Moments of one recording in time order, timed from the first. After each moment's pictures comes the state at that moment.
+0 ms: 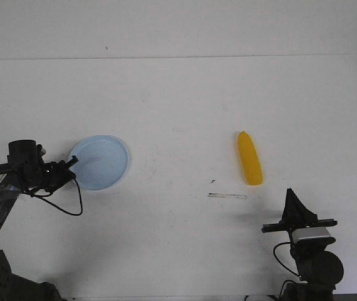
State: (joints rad) left arm 0.20 1.58 1.02 -0.47 0.38 -0.36; right arm -0.04 0.00 0.01 0.08 -0.13 0.05
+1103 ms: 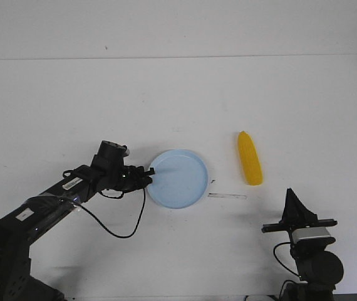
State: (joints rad) left arm -0.41 1.65 1.02 -0.20 0.42 -0.60; right arm -0.04 0.00 0.01 0.08 -0.13 0.05
